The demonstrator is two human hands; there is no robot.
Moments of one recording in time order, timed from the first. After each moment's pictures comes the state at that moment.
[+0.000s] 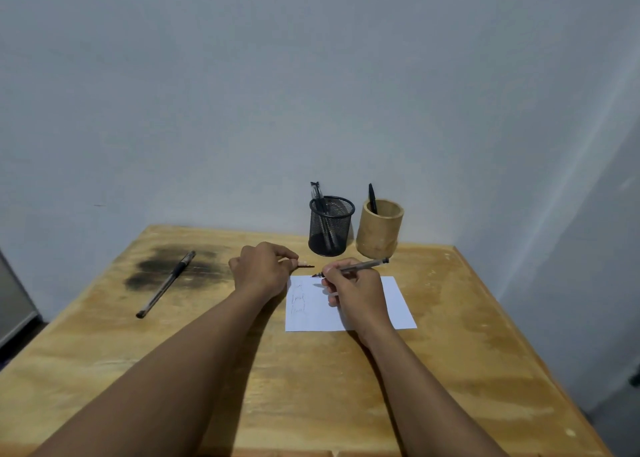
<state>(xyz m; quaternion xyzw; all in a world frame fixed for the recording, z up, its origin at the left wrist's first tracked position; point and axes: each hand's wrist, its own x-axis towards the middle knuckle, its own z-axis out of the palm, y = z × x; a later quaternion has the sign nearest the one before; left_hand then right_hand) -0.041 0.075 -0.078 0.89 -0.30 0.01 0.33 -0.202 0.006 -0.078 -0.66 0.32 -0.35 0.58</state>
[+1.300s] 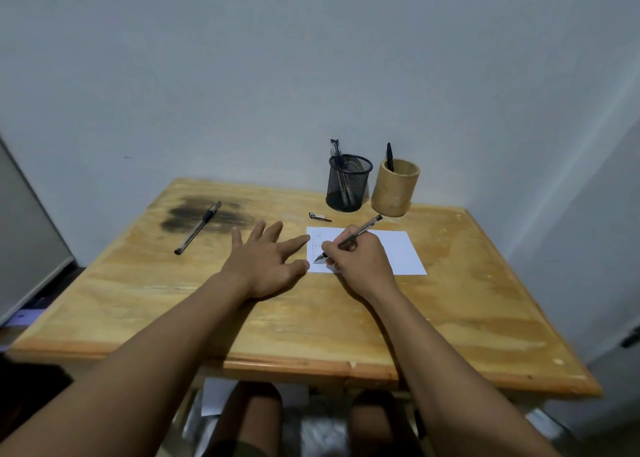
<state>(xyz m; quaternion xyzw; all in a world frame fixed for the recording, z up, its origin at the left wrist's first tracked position) -0.069 0.171 -0.091 0.87 -0.49 -0.06 0.08 -0.219 0.048 -0.074 -0.80 0.32 -0.27 0.43</state>
